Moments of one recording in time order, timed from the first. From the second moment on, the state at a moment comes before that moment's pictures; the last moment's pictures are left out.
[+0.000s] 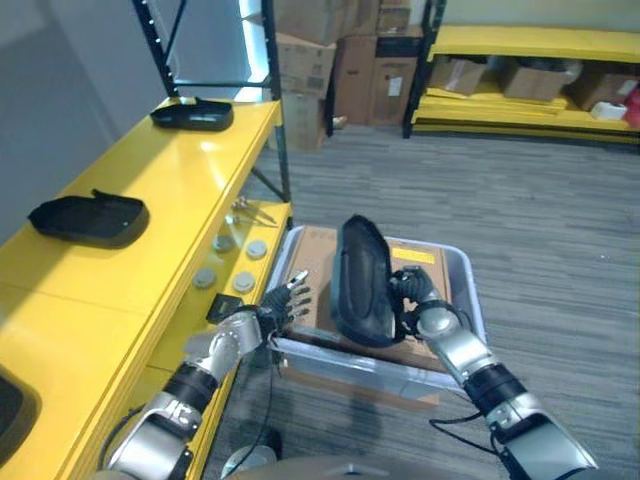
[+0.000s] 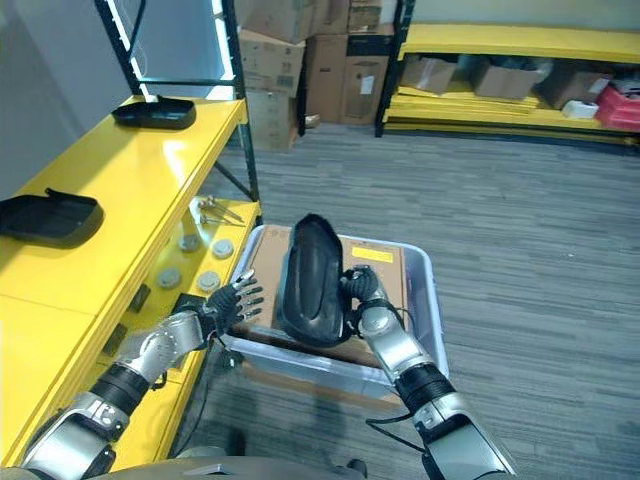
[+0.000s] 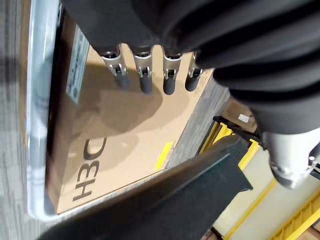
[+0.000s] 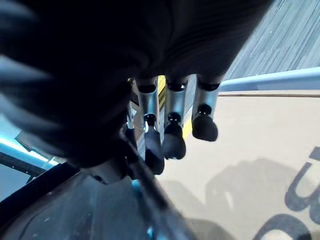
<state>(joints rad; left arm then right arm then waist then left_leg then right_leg) -0.34 0.19 -0.36 0.41 -0.90 0.49 0.01 -0.33 -0.44 0.44 0.37 0.10 0.32 -0.33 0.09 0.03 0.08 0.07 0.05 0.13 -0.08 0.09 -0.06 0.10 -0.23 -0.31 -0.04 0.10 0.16</state>
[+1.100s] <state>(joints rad) -0.41 0.26 -0.53 0.25 -0.66 0.46 -0.07 -0.39 -0.40 0.51 0.37 0.03 0.33 -0.22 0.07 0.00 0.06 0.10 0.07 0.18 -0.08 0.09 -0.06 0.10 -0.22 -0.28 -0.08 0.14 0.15</state>
